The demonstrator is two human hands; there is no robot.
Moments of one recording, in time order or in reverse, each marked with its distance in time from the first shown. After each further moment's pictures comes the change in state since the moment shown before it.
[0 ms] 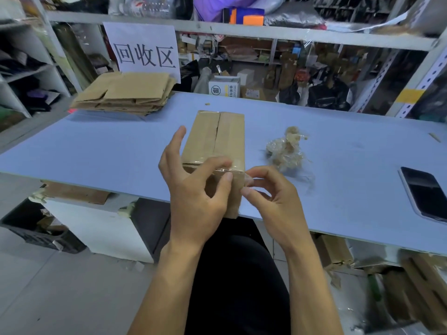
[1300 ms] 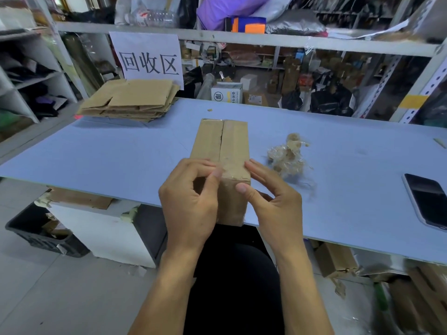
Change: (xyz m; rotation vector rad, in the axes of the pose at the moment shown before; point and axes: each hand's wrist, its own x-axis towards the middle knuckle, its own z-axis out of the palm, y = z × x) left_hand 0.007 0.009 -0.003 -0.114 0.183 -0.046; right_hand 0.005 -0.001 0.009 0.120 0.143 -0.070
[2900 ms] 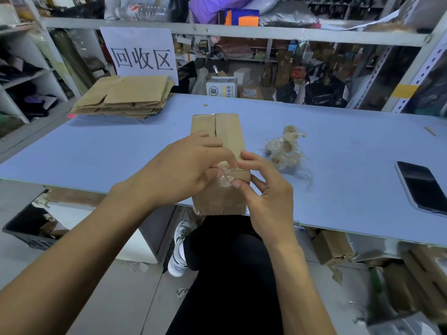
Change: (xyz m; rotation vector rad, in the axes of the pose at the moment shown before) left_hand 0.083 0.002 -0.032 0.455 -0.966 0.575; right_hand -0.006 0.005 0.016 -0.106 0.000 -0.154
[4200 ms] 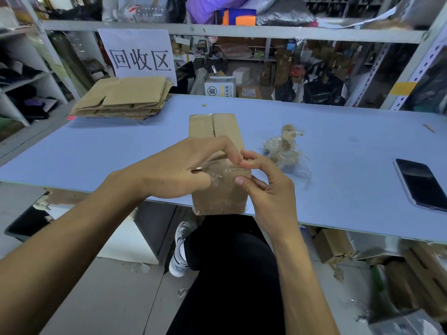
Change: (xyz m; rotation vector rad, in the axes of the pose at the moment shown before) left_hand 0.003 0.007 -0.017 -0.429 -0.166 -0.030; right_hand 0.006 0.001 -0.009 0.110 -0.027 0.108
